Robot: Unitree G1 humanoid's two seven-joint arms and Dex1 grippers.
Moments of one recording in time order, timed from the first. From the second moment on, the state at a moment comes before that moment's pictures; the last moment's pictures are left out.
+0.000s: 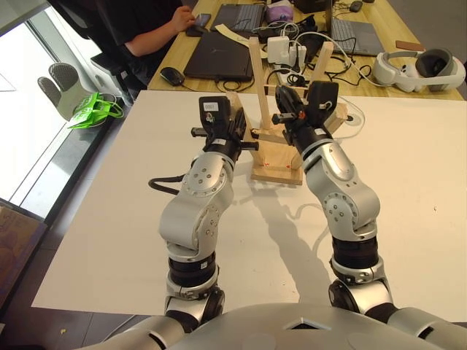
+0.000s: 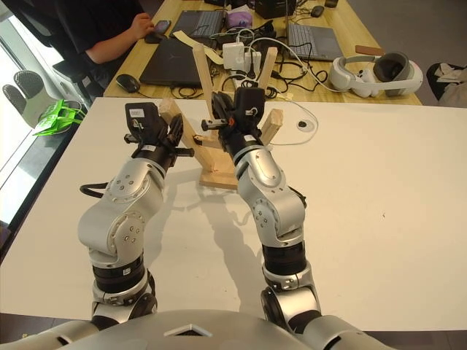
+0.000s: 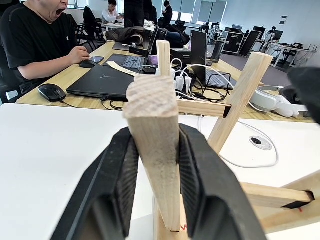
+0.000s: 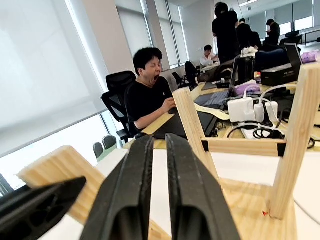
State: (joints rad) left arm -0.32 -0.08 -0.10 -0.59 -0.15 0.99 0.21; right arm -0.38 0.12 0.15 -0.26 0.32 0.58 -0.05
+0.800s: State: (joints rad) left arm -0.33 -0.09 -0.08 -0.55 -0.15 0.96 0.20; right arm -0.42 0.16 0.14 -0.05 0.26 0.33 0.04
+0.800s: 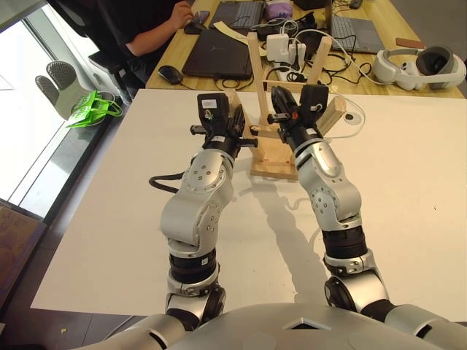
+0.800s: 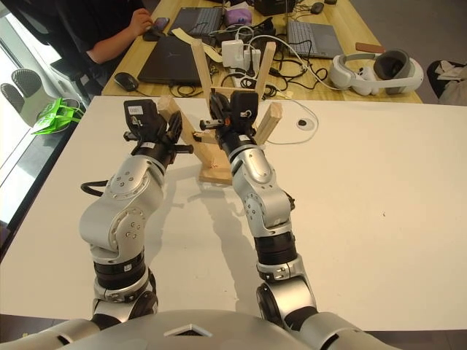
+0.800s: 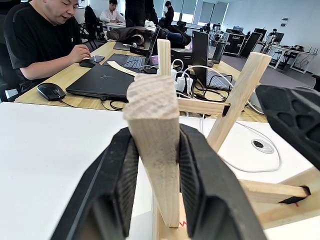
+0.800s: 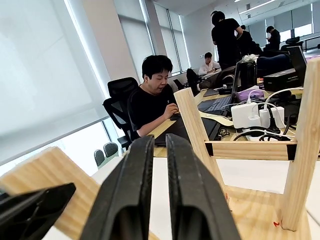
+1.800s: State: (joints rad) left arm -0.33 -0.09 0.01 -0.52 -0.20 1.00 0.19; right arm -0.47 0.16 0.13 0.08 0.21 0.19 0.06
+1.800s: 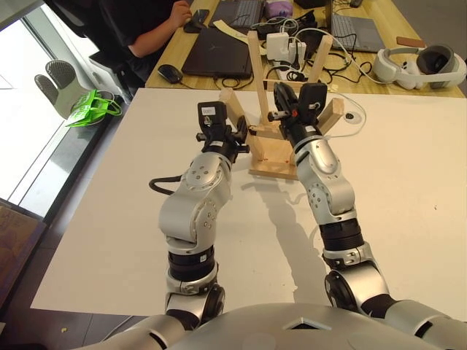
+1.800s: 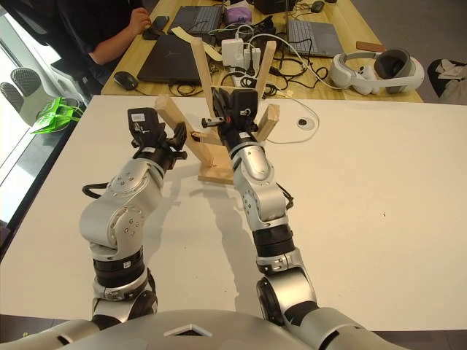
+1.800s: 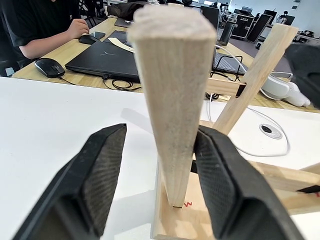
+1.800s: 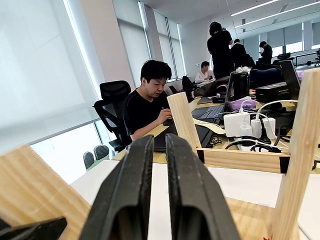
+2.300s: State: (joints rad) left arm -0.34 -0.12 0.29 -0.71 -0.70 0.93 0.15; right arm -0.48 0.16 0.18 0.12 0.21 0.19 0.05
